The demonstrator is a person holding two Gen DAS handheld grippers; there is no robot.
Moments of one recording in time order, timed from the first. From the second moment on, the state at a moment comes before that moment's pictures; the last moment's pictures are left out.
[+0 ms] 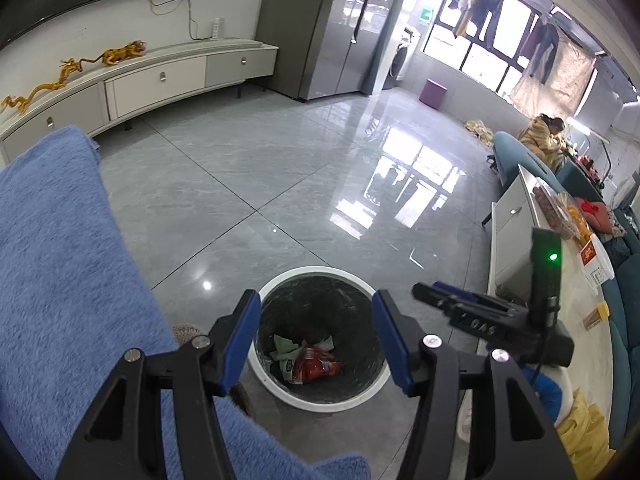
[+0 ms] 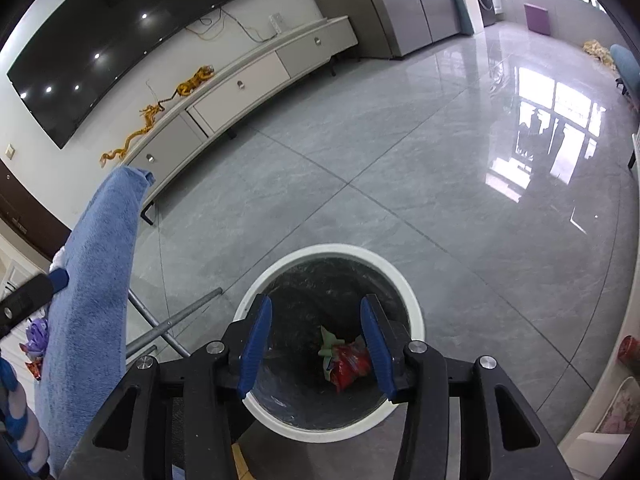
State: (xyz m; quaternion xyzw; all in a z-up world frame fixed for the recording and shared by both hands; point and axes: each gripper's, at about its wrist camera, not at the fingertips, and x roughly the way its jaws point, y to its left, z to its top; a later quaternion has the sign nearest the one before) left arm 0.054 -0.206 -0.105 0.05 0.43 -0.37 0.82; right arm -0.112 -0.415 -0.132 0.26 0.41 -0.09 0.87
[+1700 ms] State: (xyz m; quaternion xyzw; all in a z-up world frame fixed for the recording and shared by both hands) left arm -0.014 0.276 -0.072 -0.07 0.30 -0.04 0.95; right arm -0.029 -0.130 0.058 0.05 0.31 0.14 0.94
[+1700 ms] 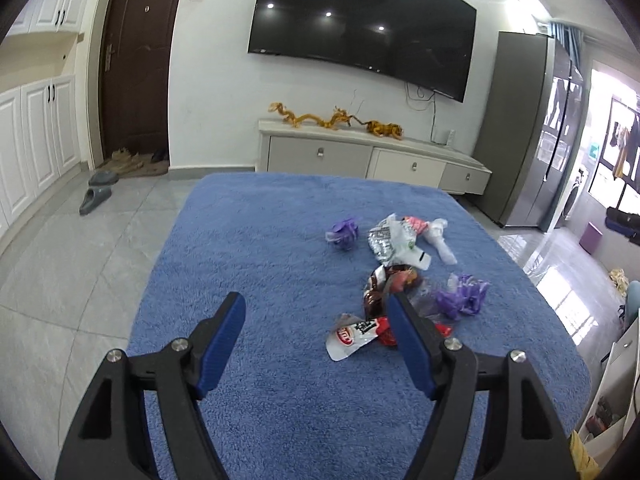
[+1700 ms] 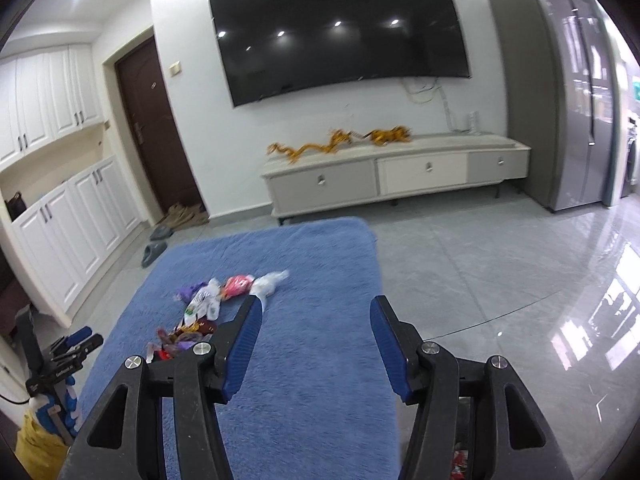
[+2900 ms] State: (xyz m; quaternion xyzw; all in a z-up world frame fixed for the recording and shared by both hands) left arm 0.052 0.223 -0.135 -0.10 0.42 -0.20 0.88; right arm 0.056 0.016 -0.084 0.03 0.47 0.31 0.83
